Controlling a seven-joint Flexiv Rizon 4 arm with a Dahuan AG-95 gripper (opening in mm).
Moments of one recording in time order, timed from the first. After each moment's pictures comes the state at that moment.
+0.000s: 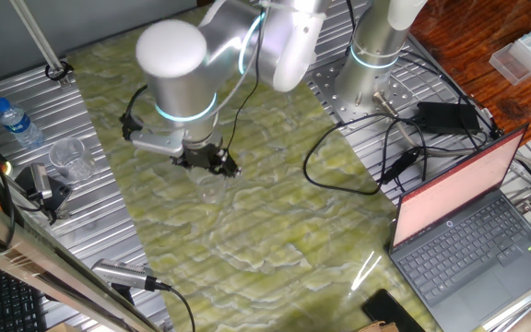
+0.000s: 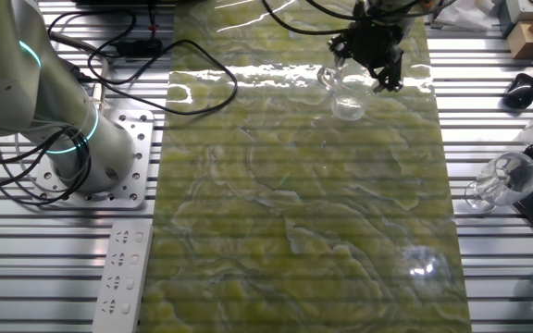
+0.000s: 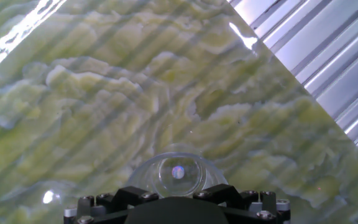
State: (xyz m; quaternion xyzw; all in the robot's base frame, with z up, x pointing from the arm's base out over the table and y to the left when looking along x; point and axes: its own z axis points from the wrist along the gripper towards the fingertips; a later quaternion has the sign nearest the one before) arm 0.528 0.109 0.124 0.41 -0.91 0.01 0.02
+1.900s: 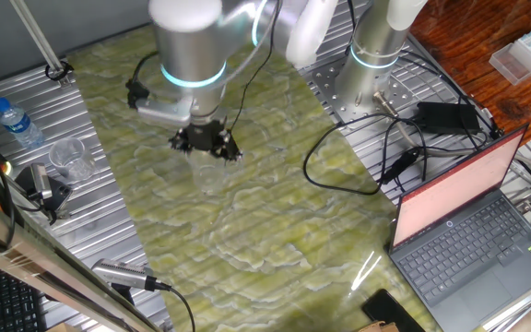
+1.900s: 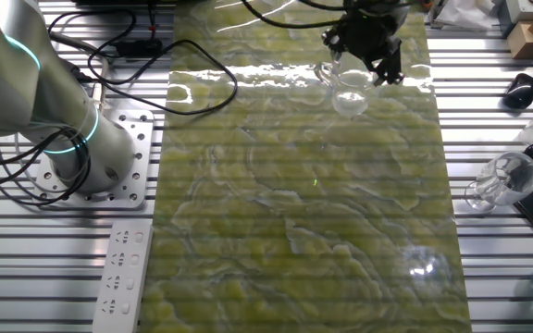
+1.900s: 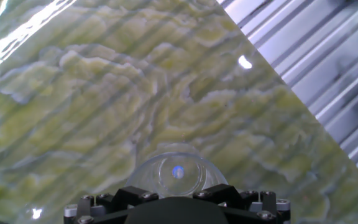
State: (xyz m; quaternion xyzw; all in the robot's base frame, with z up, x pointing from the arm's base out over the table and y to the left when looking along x) arm 0.518 0.096 0.170 0.42 -0.91 0.00 -0.02
